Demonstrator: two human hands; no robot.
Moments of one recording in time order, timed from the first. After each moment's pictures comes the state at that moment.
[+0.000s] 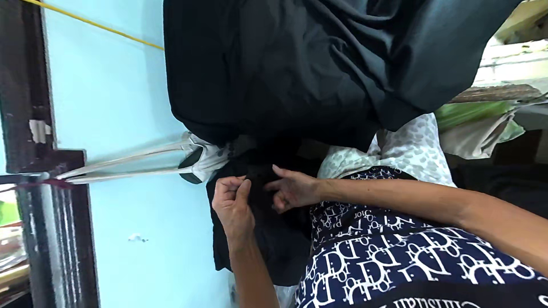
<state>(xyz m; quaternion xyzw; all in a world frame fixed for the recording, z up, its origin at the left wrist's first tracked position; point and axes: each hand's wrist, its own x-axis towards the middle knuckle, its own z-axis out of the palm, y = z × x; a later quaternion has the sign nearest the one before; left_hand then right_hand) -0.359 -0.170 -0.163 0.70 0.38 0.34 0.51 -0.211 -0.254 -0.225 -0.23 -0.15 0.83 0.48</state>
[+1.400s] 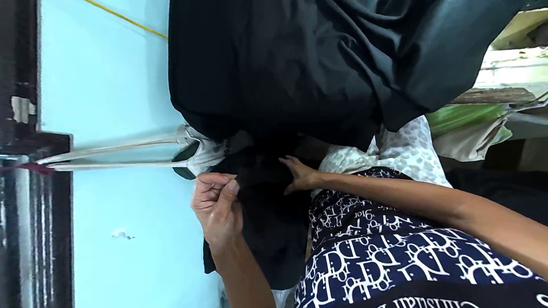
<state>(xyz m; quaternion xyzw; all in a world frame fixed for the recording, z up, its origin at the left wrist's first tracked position) -0.369 -0.161 -0.141 0.65 0.22 0.39 0.61 -0.213 -0.244 -0.283 -0.61 -0.39 0.59 0.37</state>
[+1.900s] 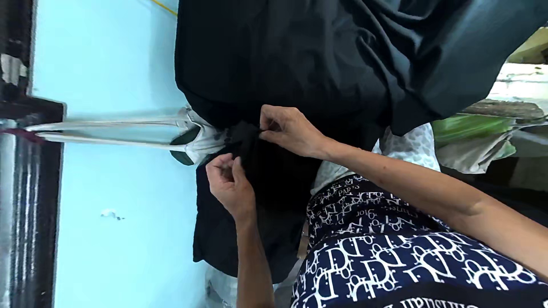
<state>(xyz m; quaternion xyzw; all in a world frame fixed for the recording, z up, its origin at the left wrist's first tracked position) -0.366 -0.167 -0.185 0.75 0.44 0.41 0.27 -0.161 -0.199 -0.176 -0.56 -0.55 0.34 0.51</state>
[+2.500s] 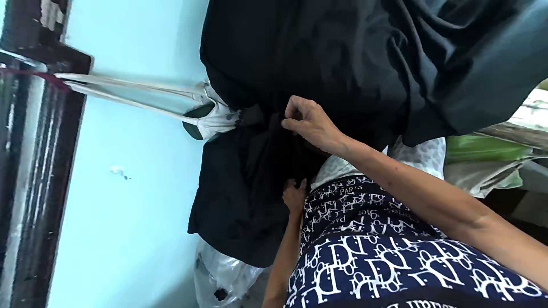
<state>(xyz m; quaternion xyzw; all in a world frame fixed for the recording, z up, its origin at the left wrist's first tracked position) -0.357 -0.263 -0.333 0.63 0.70 -0.05 0.34 -0.157 -0.206 -0.186 -0.56 -0.48 0.45 0.51</state>
